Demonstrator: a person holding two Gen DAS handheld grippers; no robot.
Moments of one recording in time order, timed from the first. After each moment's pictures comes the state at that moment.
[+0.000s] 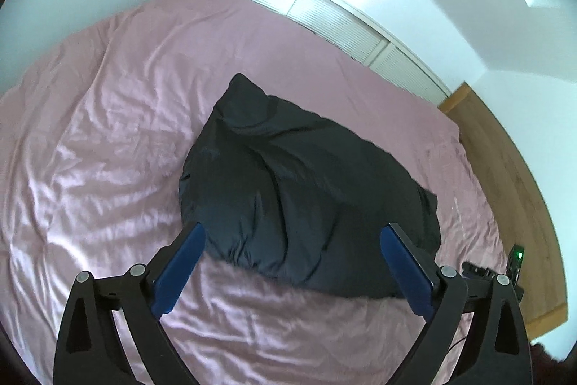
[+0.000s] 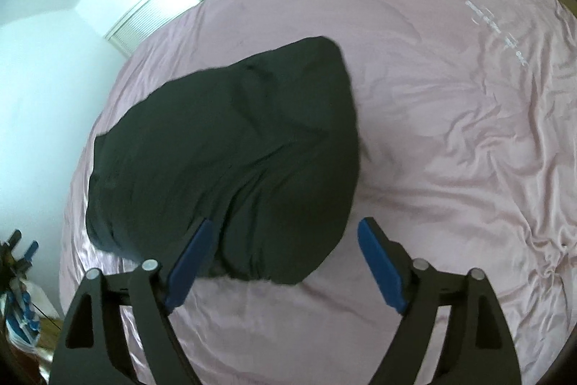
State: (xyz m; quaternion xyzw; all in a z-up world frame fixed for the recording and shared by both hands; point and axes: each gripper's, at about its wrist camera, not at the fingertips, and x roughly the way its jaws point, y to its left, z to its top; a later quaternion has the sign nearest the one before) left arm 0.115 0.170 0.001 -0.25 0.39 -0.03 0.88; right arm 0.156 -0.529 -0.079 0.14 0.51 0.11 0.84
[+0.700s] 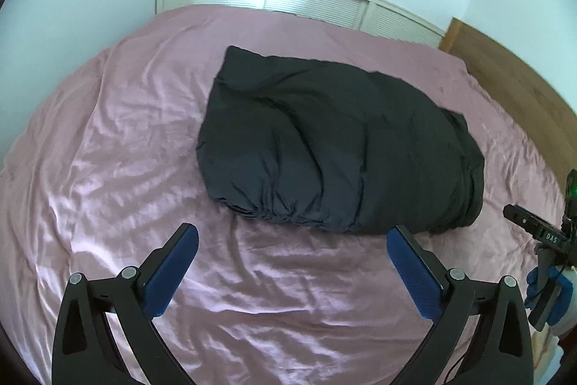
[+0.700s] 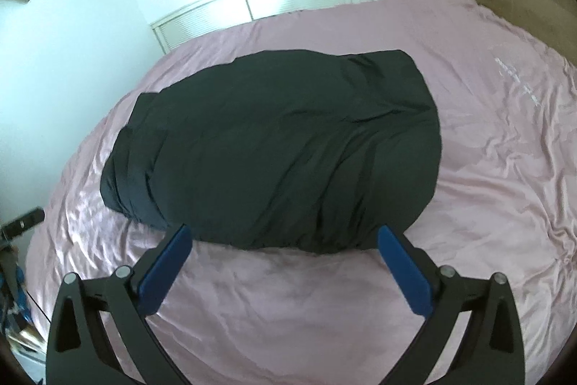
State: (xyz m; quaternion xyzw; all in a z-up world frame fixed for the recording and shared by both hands) left arm 0.068 0.122 -0.074 -0.09 0.40 -0.03 0.91; right arm 0.049 -0.402 -0.101 0.06 0.40 0.13 0.90
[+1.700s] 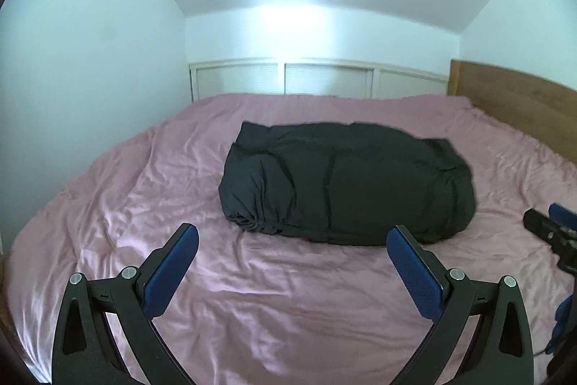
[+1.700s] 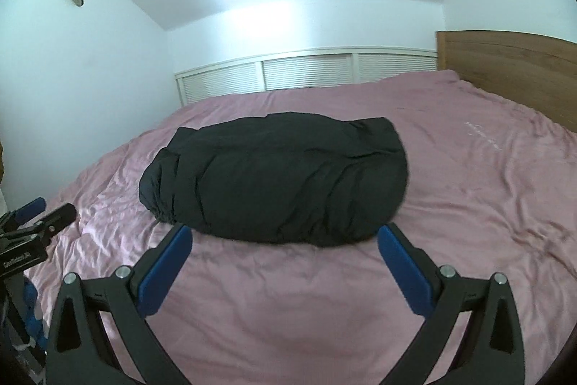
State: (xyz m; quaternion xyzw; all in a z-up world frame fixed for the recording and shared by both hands) left arm -0.091 0.013 -0.048 -0.02 0.22 0.06 0.97; right arm -0.128 -0.397 -0.064 0.03 0.24 0.11 0.96
